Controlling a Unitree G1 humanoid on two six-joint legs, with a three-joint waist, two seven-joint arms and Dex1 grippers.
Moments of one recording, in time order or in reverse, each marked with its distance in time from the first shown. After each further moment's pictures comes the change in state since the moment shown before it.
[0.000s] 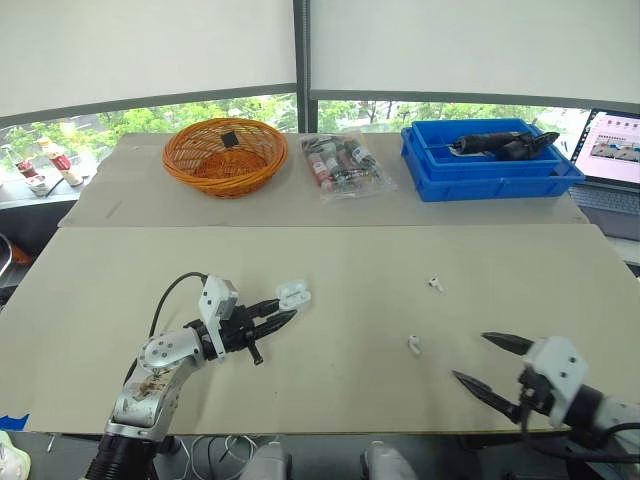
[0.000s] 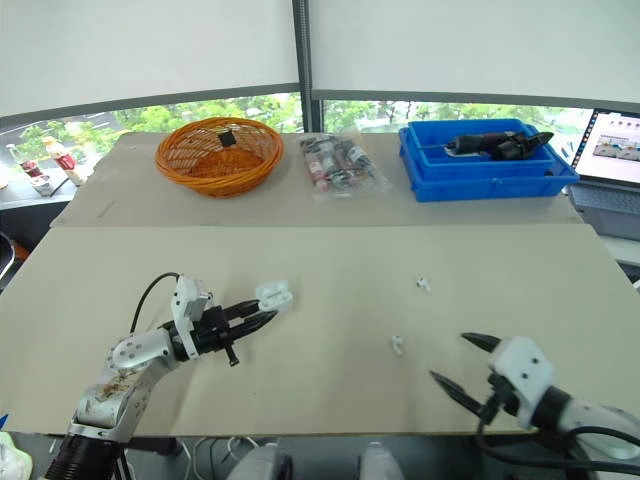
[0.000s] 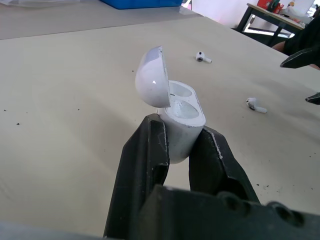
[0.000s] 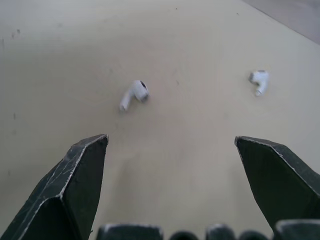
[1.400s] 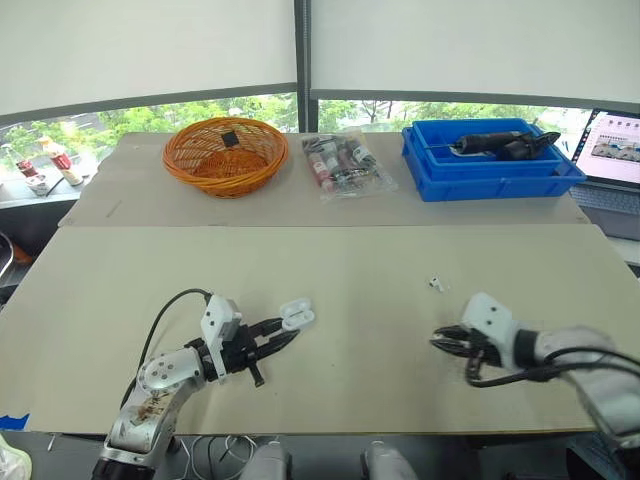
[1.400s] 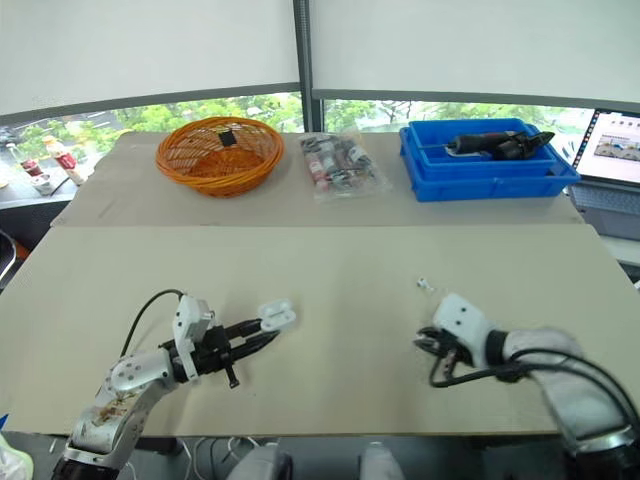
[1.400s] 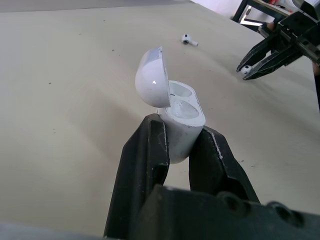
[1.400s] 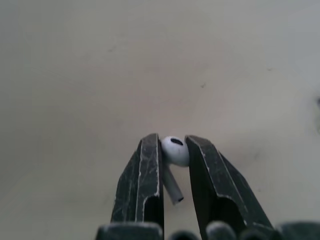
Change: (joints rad) left arm 0.131 0.007 -0.025 -0.120 0.019 -0.013 0.018; right arm -0.426 -0.387 0.269 0.305 -0.020 0.016 0.366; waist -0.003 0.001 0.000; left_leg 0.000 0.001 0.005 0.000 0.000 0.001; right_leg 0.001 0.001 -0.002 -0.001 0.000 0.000
